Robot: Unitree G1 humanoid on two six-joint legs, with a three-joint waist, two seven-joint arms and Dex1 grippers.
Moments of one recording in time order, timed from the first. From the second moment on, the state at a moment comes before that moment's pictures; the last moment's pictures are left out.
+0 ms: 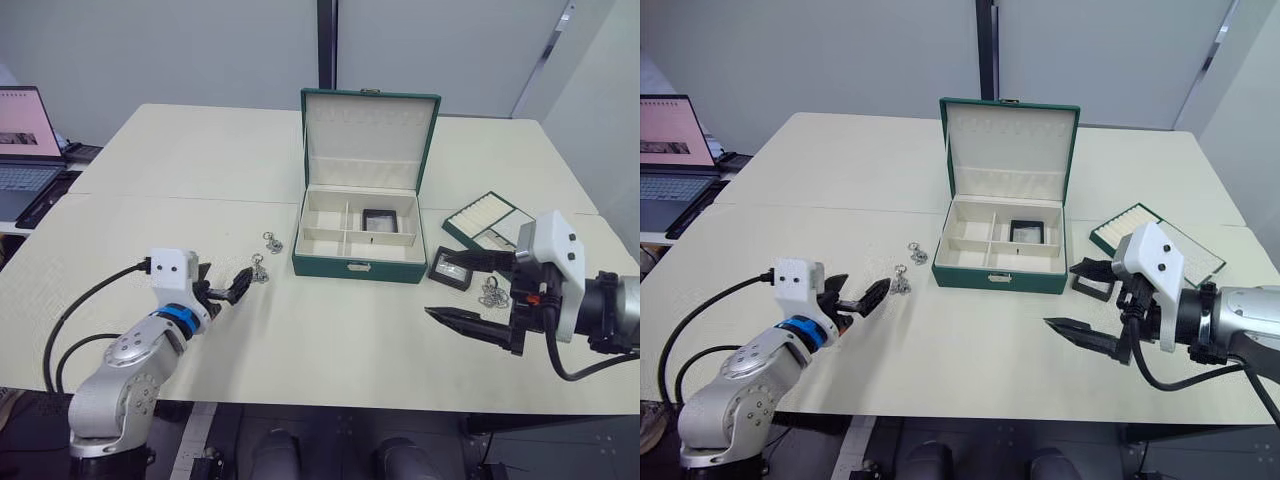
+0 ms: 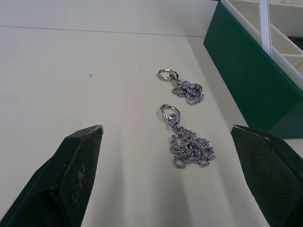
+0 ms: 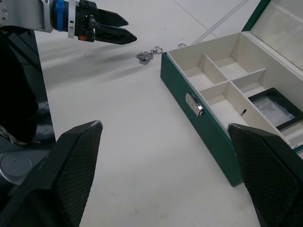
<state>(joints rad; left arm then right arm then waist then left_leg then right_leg) -0.07 0.43 0.24 -0.37 -0.48 0.70 -0.24 -0.17 -1.14 -0.34 -0.78 1.15 0.91 0.58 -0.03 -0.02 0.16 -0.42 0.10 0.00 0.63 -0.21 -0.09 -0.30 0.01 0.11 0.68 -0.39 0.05</state>
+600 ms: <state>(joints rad) -0.20 0.32 0.11 -0.18 -0.33 0.64 -0.23 -0.17 -1.16 -0.35 -0.77 1.15 0.92 0.59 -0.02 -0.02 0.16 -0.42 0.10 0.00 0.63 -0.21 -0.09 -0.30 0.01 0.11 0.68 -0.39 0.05</state>
